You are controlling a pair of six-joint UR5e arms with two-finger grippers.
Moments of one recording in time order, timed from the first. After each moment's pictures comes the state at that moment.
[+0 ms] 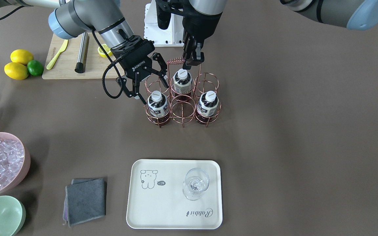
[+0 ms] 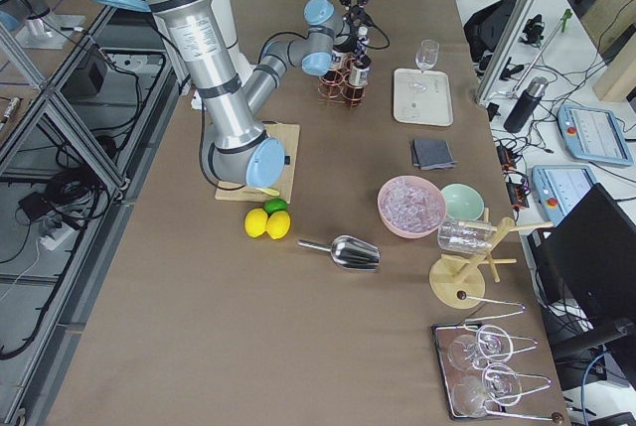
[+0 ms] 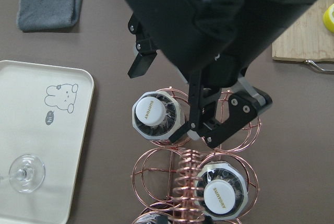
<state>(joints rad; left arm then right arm) -0.73 -2.50 -1.87 -1.24 -2.11 0.36 0.55 -1.04 1.85 -1.06 1.60 0.67</state>
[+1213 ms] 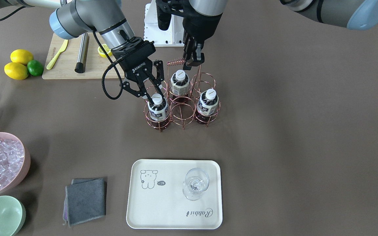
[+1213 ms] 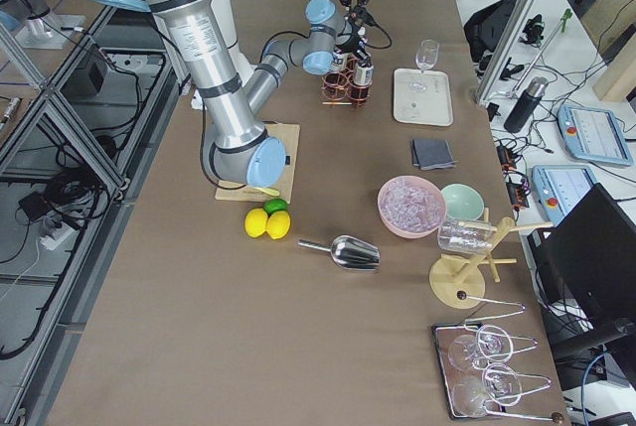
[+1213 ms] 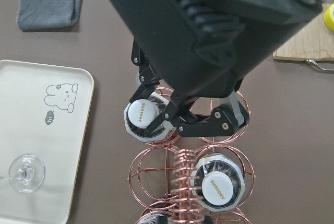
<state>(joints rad) -0.73 -2.50 -1.87 -1.25 -2.11 0.36 0.56 -1.03 1.84 -1.08 1.59 0.66</state>
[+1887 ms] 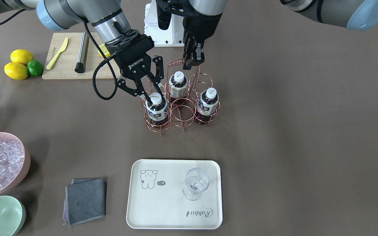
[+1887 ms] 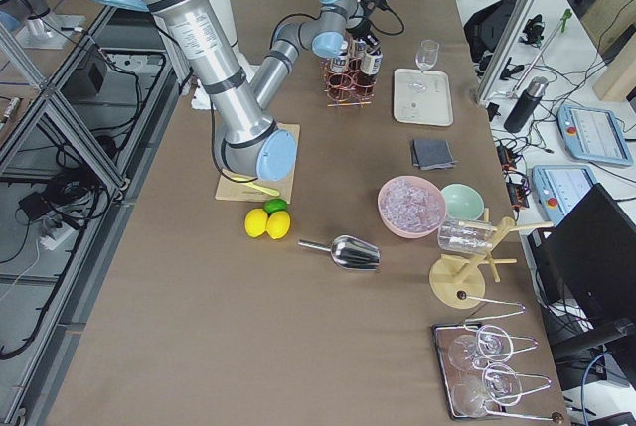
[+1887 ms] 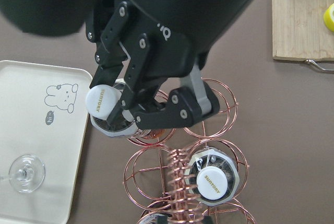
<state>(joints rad) -0.73 -2.50 -1.87 -1.25 -2.11 0.37 0.64 -0.96 1.87 -1.21 1.68 0.67</state>
